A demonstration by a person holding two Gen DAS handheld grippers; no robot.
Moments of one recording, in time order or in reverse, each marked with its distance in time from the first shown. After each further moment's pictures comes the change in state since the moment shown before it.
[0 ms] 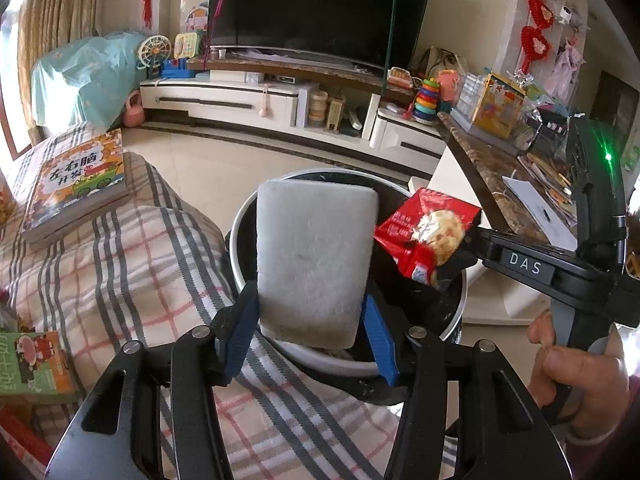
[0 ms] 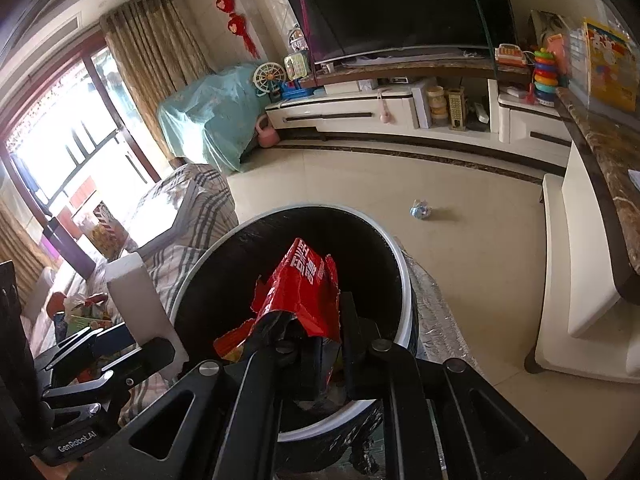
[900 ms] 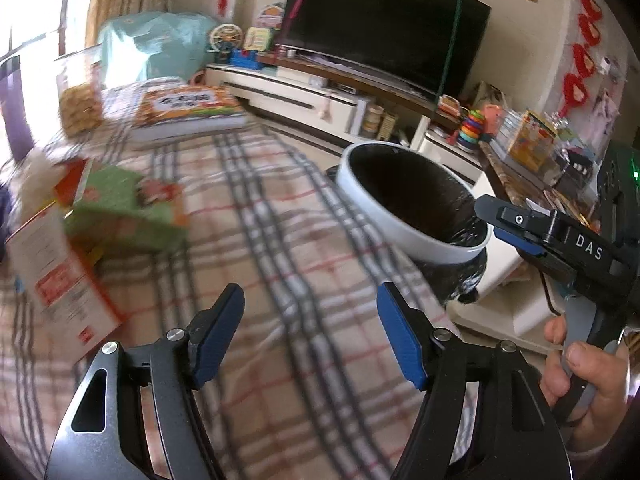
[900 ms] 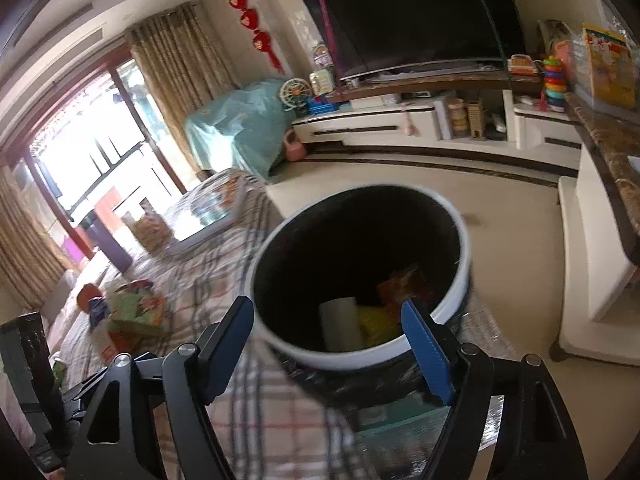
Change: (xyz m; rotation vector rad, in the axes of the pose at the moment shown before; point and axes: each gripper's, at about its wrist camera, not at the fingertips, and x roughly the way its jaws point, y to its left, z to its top) left arm -0.084 0.060 -0.098 -0.204 -0.056 0.109; right arm -0.041 0.051 -0.048 0.000 -0.065 0.120
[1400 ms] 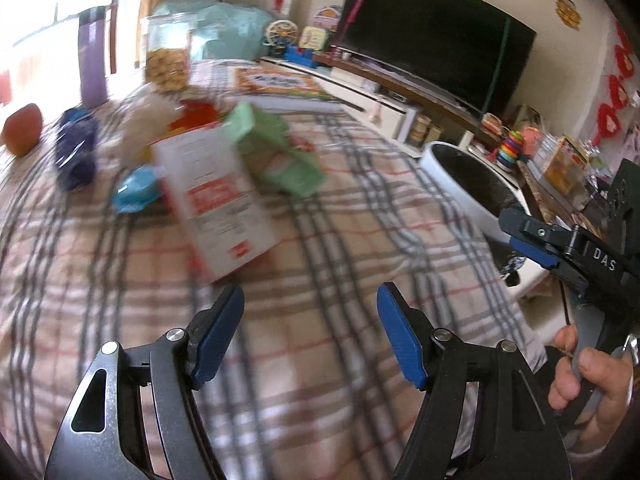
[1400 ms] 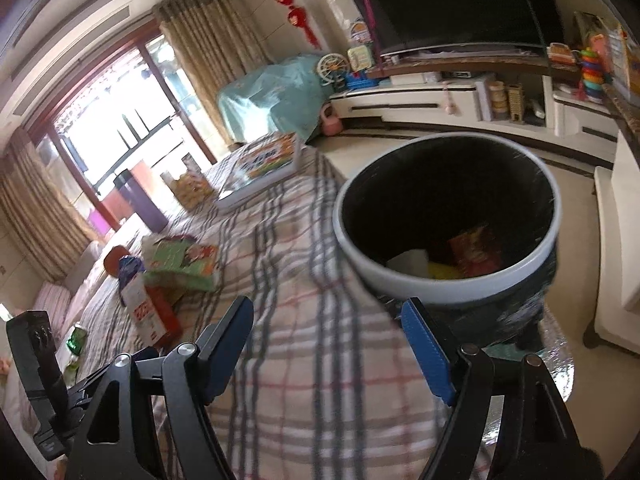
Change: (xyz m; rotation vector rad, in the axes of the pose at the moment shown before) left arm -0.041 0.078 -0.044 -0.124 -0.008 0.109; right arm 0.015 0.058 -0.042 -0.052 0.079 0.100
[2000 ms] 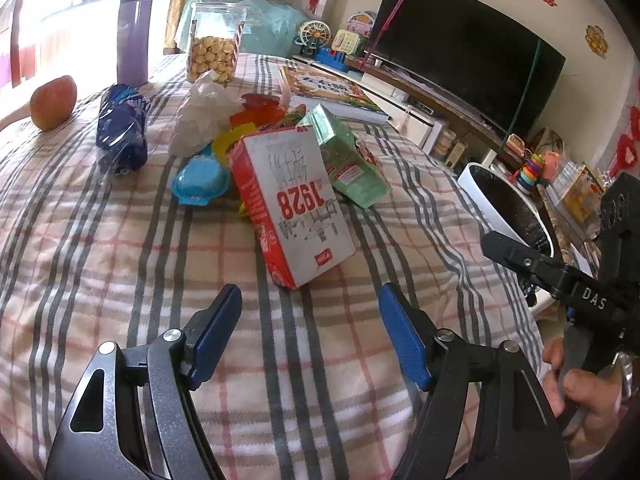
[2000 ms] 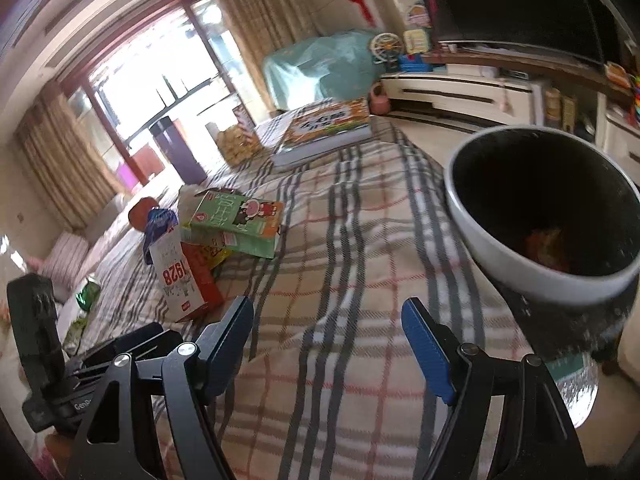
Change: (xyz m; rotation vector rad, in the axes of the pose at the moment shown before) left arm 0.000 0.033 0.008 -0.083 -0.004 0.038; right arm 0.043 0.055 -0.003 -0.164 0.091 0.093
